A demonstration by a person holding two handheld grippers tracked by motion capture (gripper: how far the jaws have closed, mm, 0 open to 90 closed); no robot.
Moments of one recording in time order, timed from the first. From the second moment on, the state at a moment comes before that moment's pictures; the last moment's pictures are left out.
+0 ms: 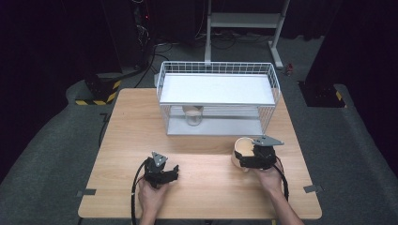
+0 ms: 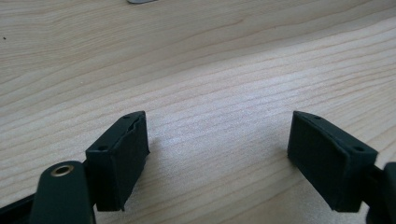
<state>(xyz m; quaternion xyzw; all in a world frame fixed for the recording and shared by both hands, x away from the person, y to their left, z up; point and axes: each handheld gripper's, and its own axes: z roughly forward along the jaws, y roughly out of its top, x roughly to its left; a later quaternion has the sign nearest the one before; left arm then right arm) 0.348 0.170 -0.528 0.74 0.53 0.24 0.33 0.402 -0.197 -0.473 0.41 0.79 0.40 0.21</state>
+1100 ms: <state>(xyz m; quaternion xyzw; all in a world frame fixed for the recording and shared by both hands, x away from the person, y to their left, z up) 0.348 0.170 -0.528 0.74 0.53 0.24 0.33 0.418 -0.201 -0.458 0.41 0.80 0.41 0.18</state>
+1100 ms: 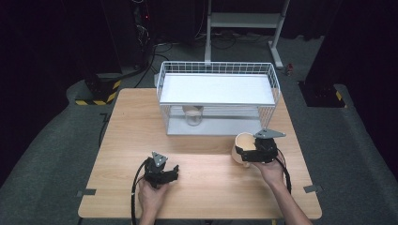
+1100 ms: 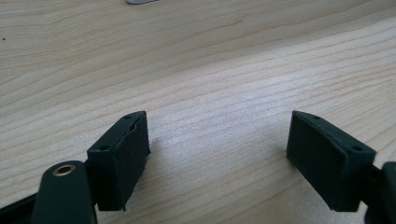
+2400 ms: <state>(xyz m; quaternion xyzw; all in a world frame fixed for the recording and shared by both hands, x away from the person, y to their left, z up) 0.348 0.170 -0.528 0.74 0.53 0.24 0.33 0.462 -0.182 -0.434 0.40 0.80 0.41 0.18</state>
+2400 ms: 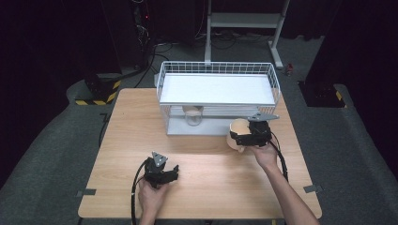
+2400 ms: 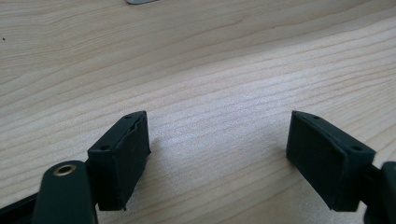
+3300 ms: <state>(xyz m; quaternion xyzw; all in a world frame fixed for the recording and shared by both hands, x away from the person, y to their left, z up) 0.348 0.170 -0.528 0.74 0.53 0.24 0.33 0.493 -0.164 -0.447 0.42 0.79 0.40 0.20</state>
